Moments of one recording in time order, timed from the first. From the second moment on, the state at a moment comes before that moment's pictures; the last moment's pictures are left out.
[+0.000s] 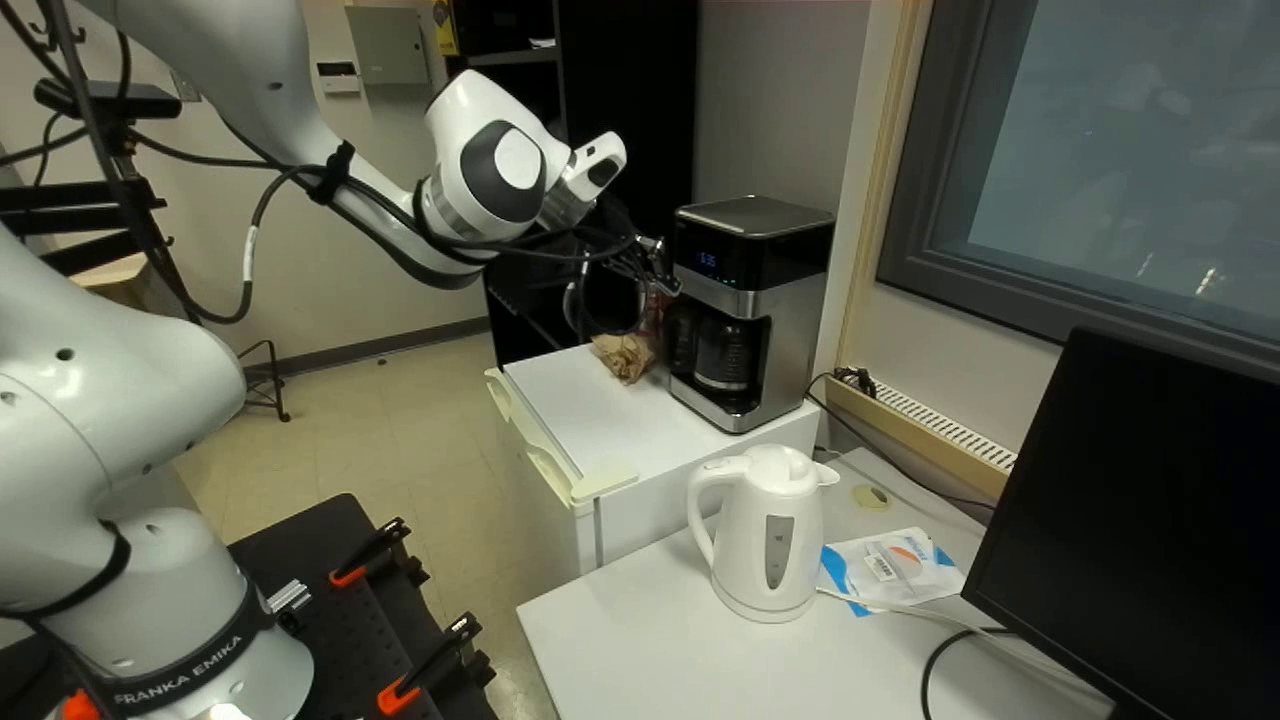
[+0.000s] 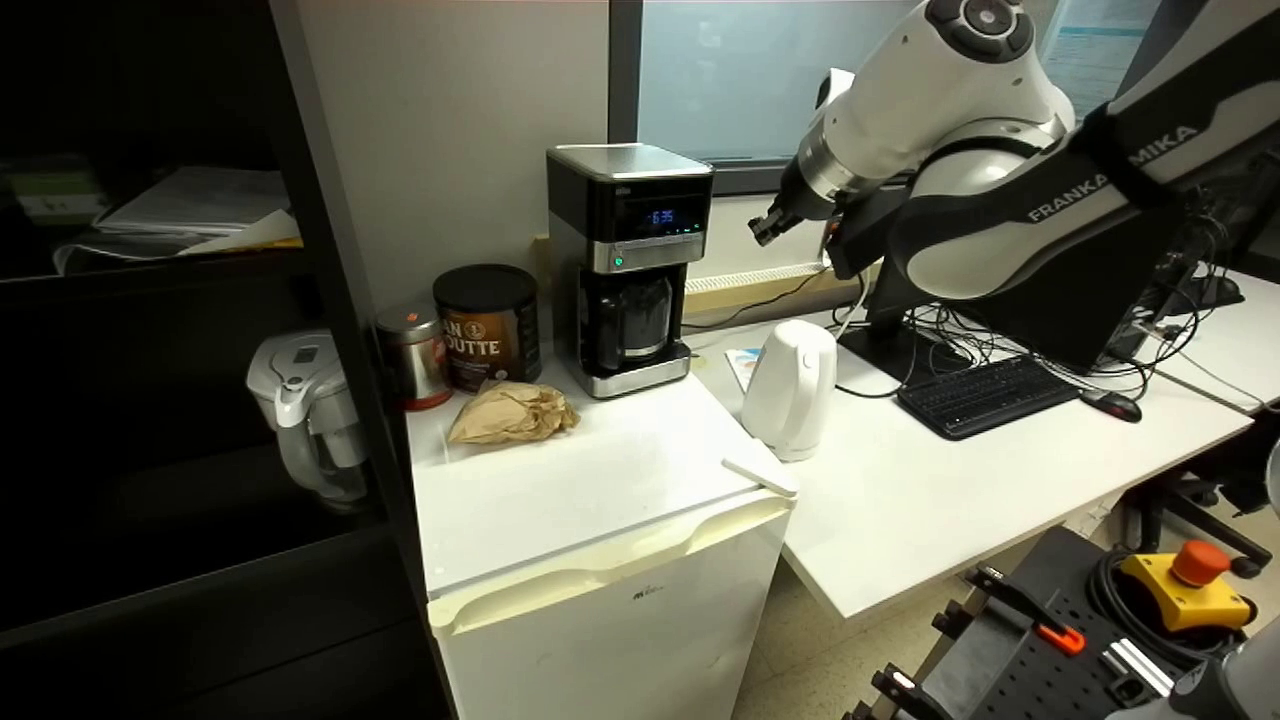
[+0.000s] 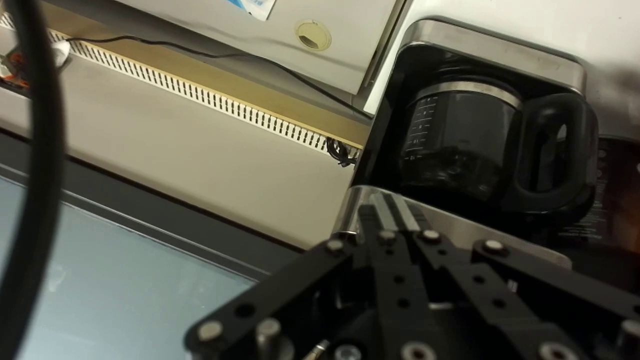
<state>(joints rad) -1.08 -0.35 1.01 -2.52 -0.58 3.11 0.49</state>
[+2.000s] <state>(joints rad) -2.16 -0.50 2.08 -2.20 -0.29 3.31 0.49</state>
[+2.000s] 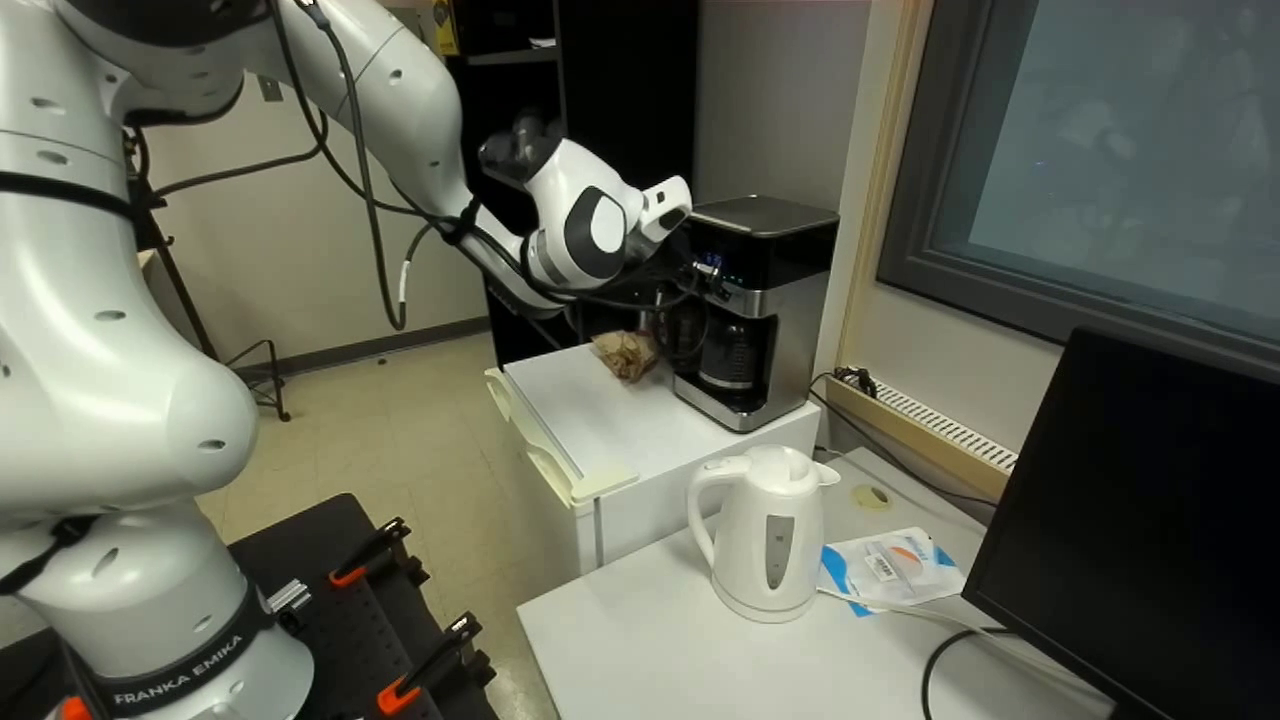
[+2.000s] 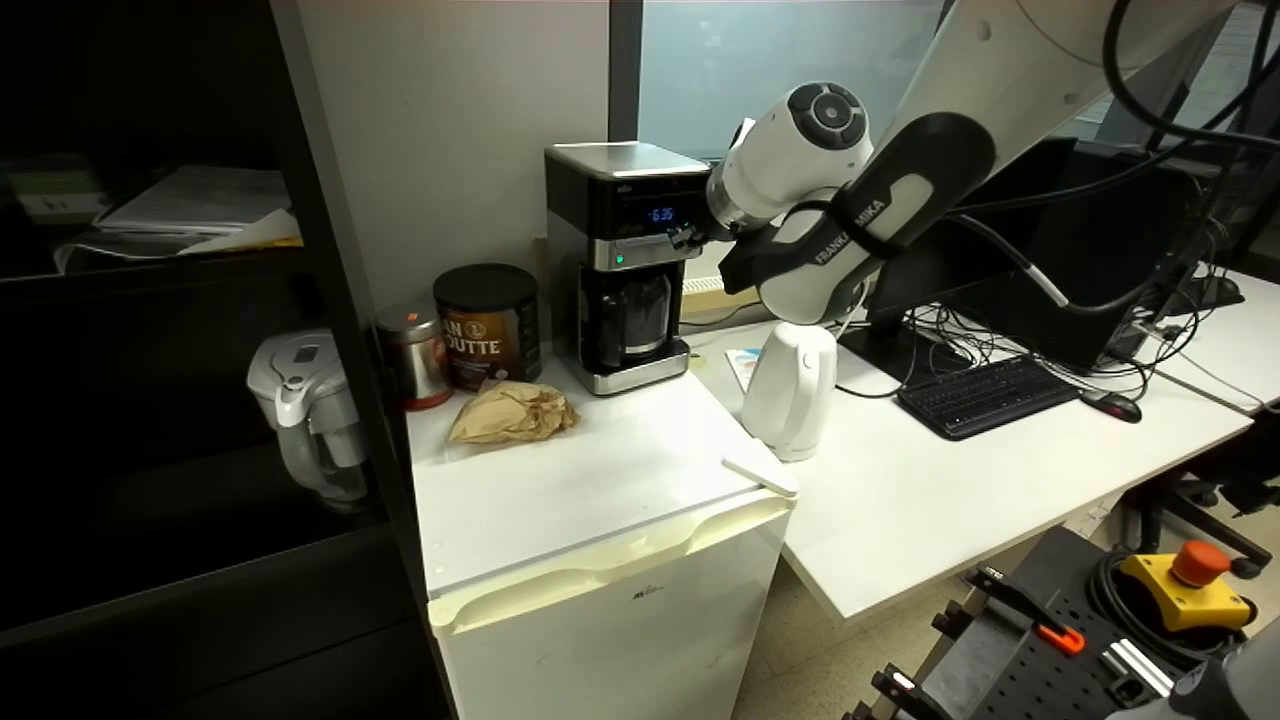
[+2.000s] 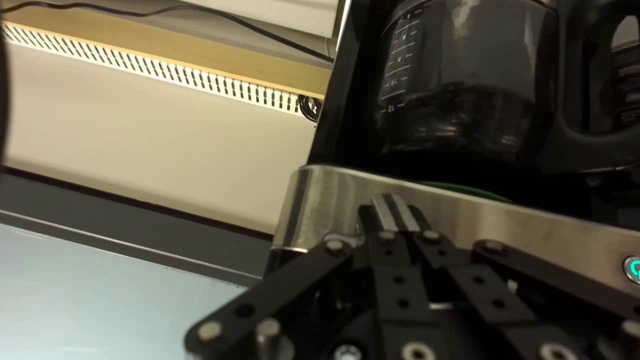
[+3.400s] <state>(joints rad) -1.84 -0.13 1.78 -2.40 -0.41 3.24 0.34</state>
